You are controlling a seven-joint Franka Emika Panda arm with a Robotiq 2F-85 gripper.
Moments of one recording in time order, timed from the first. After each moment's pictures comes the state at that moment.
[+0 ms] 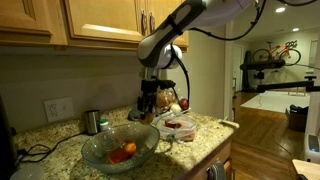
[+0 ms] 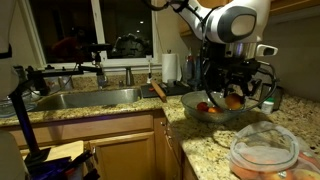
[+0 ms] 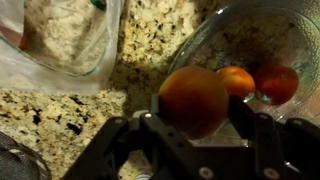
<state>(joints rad) -0.15 0.44 0.02 -1.68 0.16 2.27 -0.38</state>
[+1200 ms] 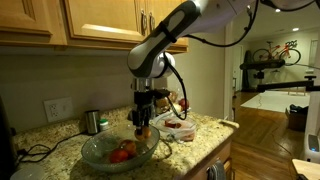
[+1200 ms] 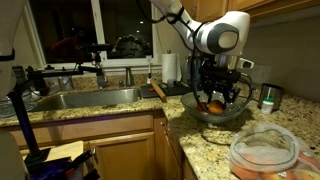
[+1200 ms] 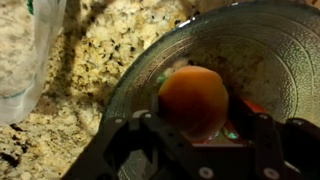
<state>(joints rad) -0.09 0.49 0.05 -1.68 0.13 2.21 -0.39</state>
